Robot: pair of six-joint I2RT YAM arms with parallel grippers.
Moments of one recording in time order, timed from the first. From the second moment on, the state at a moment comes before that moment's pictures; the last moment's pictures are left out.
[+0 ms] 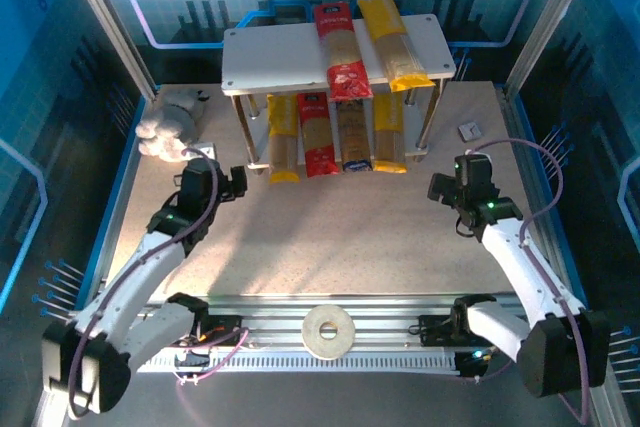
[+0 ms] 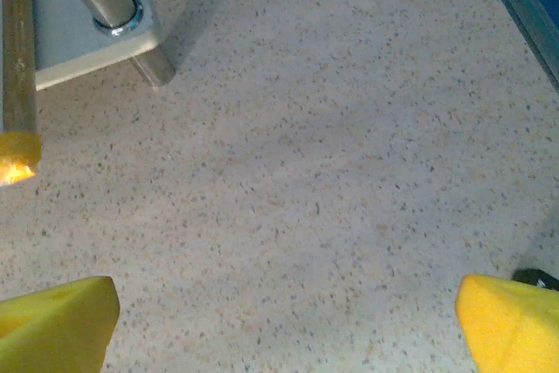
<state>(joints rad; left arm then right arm) -0.25 0.99 0.67 -0.28 -0.39 -0.29 0.12 1.04 0.75 -0.55 0.29 0.34</state>
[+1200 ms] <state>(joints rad) -0.07 1.55 0.33 0.87 -0.12 -0.06 0.07 1.43 0.32 0.69 0.25 0.05</state>
